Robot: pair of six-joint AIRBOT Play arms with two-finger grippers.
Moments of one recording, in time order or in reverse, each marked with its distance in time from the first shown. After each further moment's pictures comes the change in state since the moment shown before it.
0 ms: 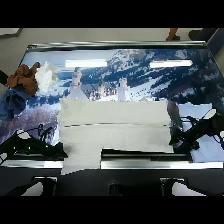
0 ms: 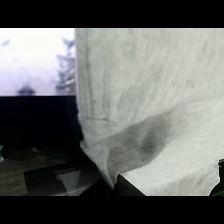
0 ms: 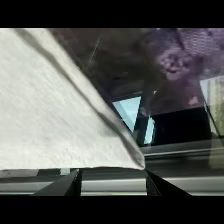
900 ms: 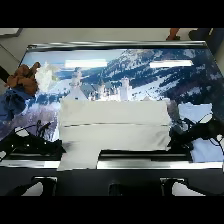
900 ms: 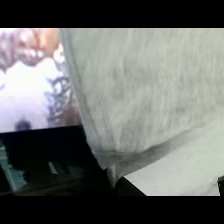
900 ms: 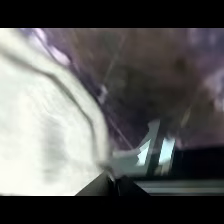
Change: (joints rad) left arm 0.000 0.019 0.072 0.037 0.042 0.058; right arm 0.002 0.003 -0.069 0.077 -0.158 -0.032
